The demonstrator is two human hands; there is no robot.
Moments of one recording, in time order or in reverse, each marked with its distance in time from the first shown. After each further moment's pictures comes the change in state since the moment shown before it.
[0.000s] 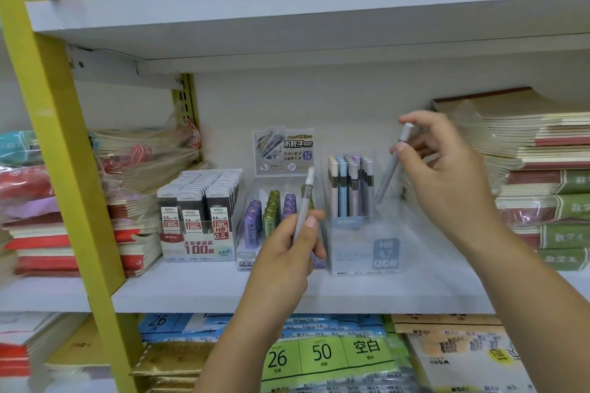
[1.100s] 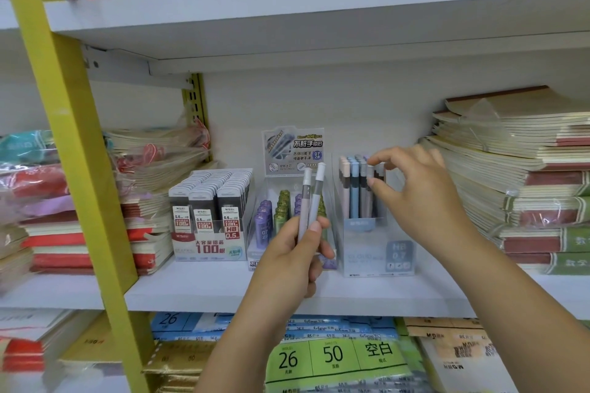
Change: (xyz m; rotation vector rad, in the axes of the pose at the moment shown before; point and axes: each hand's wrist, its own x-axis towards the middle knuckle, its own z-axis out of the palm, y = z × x) left_hand -0.001 0.000 -0.011 -0.087 -0.017 -0.068; right_hand -0.011 0.014 0.035 -0.407 -0.150 -0.035
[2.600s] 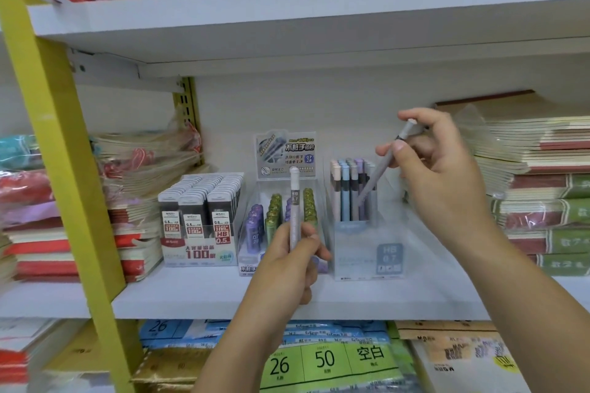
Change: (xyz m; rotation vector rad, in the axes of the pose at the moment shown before) left_hand 0.005 -0.006 0.004 -0.057 0.018 -0.067; right_hand 0.002 -0.021 -0.041 0.623 0.104 0.072
